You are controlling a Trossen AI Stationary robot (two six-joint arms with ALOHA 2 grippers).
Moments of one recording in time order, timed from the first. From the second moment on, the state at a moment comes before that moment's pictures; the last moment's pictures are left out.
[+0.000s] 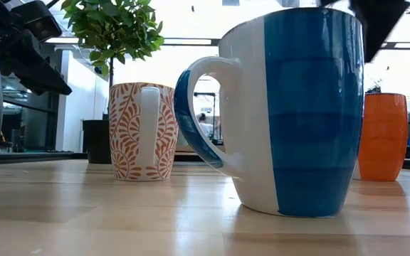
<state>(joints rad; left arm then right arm) -0.46 0.52 0.31 -0.39 -0.46 -0.52 0.33 1.40 1.28 -1.44 0.24 0.61</state>
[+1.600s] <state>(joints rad) -0.46 0.52 0.31 -0.39 -0.51 -0.55 0.19 1.29 1.03 -1.12 0.18 0.58</state>
